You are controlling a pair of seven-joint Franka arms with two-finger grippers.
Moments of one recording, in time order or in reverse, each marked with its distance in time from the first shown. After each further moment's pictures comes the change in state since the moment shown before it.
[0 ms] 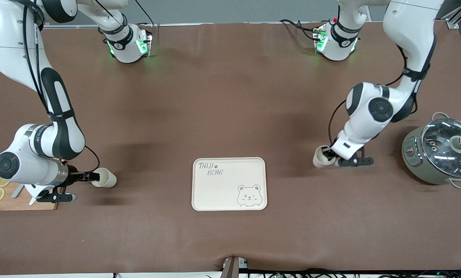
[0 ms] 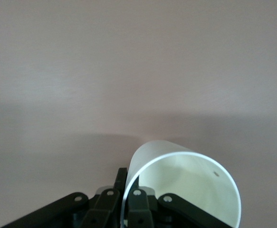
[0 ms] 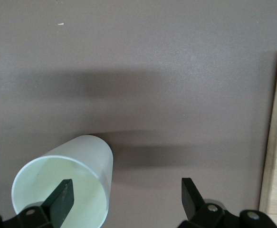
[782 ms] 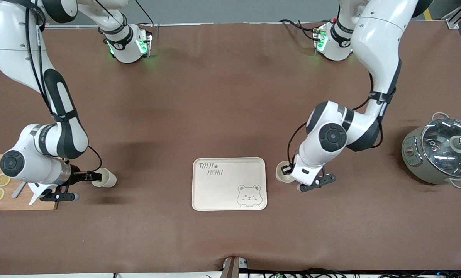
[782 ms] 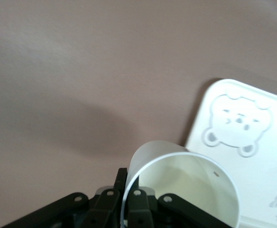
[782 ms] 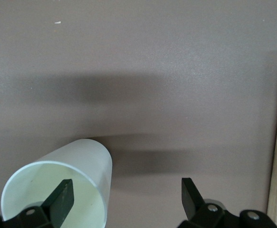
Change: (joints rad) left arm -0.191 0.227 -0.001 0.482 0.001 -0.288 -0.392; right arm 0.001 0.001 0.001 -0.031 0.002 0.052 0.000
